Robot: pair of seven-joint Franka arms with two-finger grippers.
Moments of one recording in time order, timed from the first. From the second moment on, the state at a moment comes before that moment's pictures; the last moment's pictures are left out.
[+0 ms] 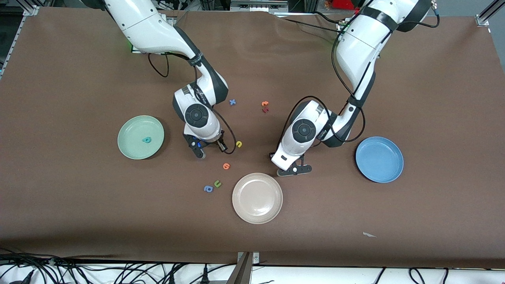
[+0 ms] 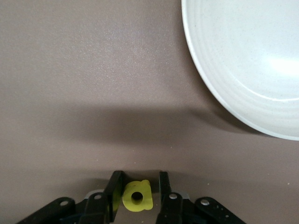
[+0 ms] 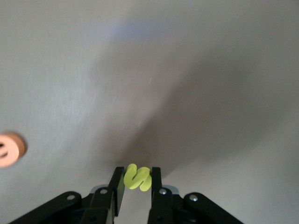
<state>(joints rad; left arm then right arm) -0.43 0.85 -0.15 -1.49 0.05 2.36 -0.73 0.54 0.69 0.03 -1.69 0.03 2.28 1.44</state>
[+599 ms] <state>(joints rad) -0.43 0.85 -0.15 -1.49 0.05 2.36 -0.75 0.54 0.52 -0.28 -1.83 -0.01 1.99 0.75</state>
